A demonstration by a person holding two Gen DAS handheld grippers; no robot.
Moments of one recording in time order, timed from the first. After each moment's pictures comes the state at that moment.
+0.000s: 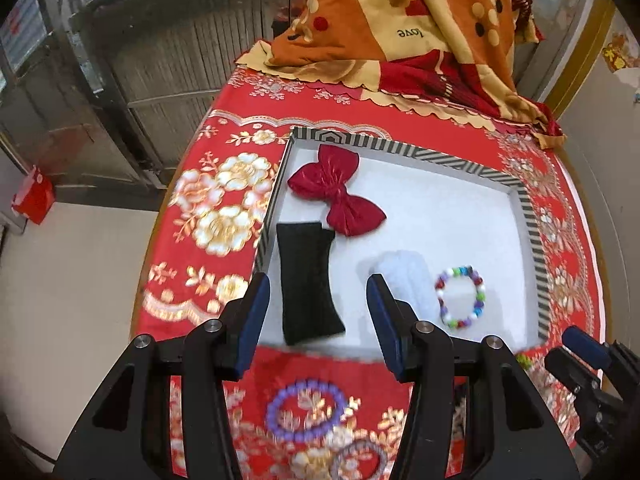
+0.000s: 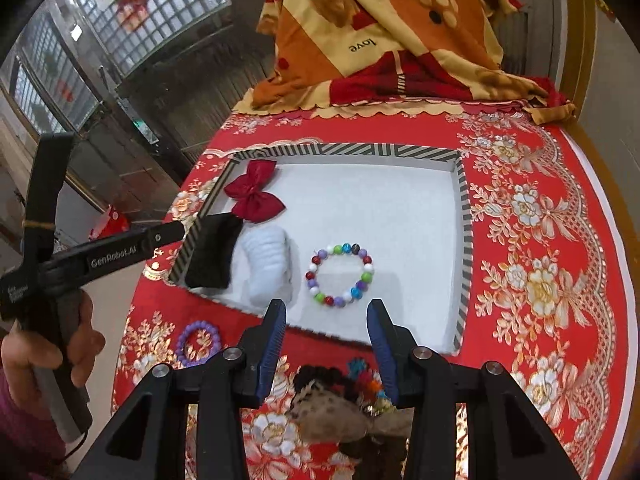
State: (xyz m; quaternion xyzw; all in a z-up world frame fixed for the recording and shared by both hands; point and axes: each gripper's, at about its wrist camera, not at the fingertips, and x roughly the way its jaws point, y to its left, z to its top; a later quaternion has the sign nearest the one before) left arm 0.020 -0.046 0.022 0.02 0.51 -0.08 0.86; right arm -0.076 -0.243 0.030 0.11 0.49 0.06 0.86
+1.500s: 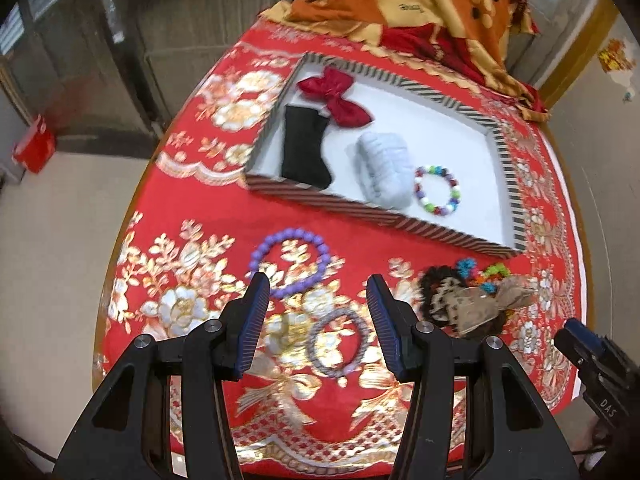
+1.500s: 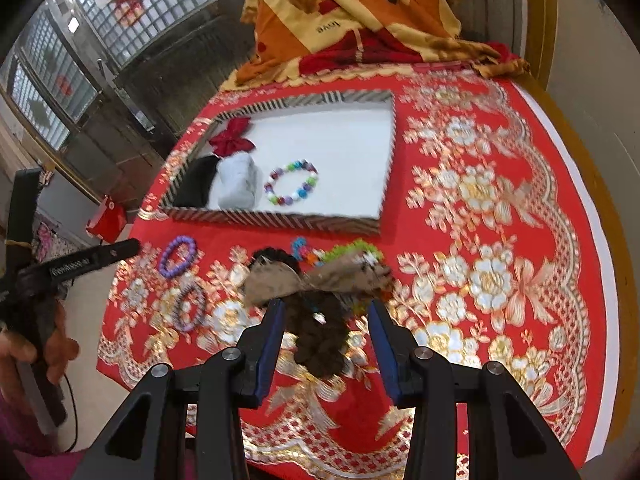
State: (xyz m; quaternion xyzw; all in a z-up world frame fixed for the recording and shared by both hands) left arm -0.091 -0.027 0.003 -0.04 0.55 -0.06 0.83; right arm -0.187 -0.290 0.013 0.12 0.52 0.04 0.85
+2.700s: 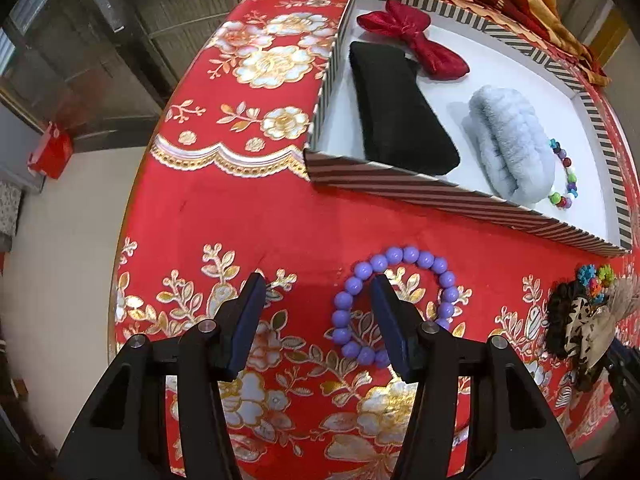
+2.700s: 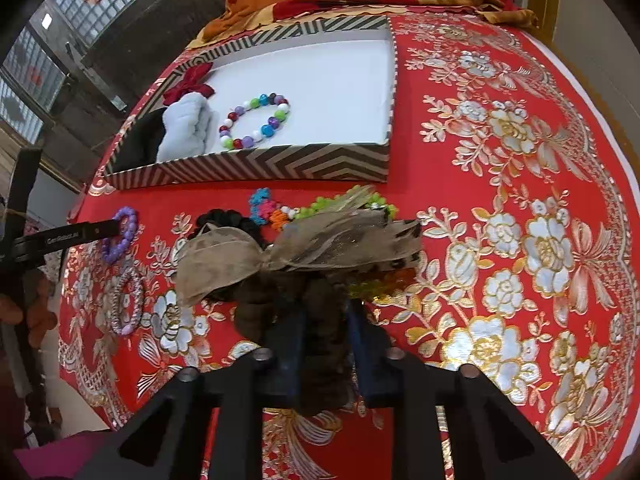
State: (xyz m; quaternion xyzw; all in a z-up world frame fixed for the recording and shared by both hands) left arm -0.027 -0.001 -0.079 0.04 0.60 -0.03 0.80; right arm -0.156 -0.275 -0.072 0.12 0.56 0.02 0.82
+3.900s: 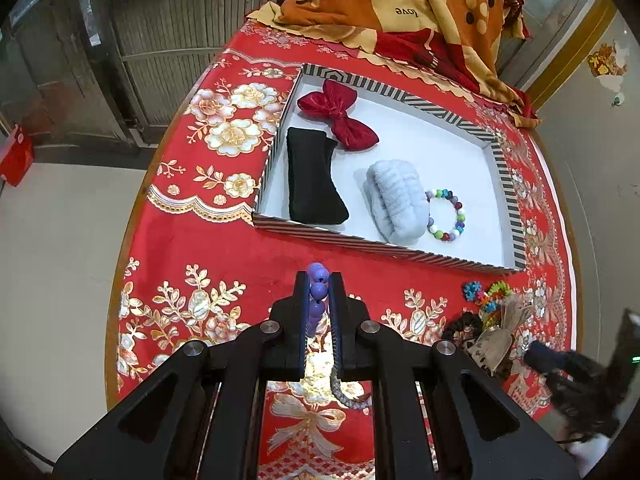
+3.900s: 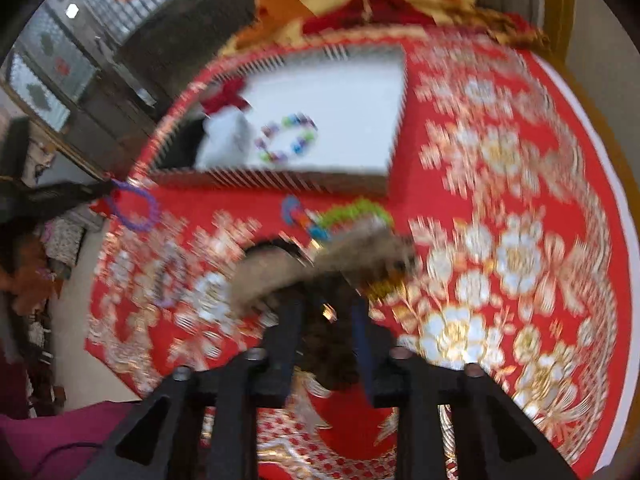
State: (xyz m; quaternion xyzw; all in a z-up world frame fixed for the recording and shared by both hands) left arm -0.050 -0.009 0.011 -0.04 0.55 -0.11 0.83; right arm -0.176 -0.287 -0.038 0.12 0.56 0.06 0.82
